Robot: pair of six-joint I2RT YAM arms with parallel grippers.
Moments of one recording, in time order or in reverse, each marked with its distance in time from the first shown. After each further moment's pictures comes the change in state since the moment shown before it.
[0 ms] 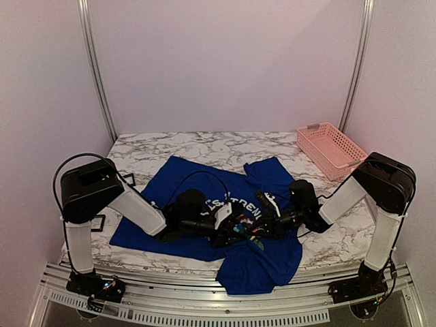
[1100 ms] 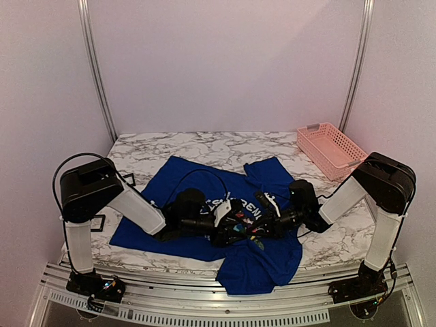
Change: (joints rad) left arm 0.009 -0.002 0.000 0.005 -0.046 -0.039; right arm 0.000 0.000 0.002 -0.006 0.002 -0.007
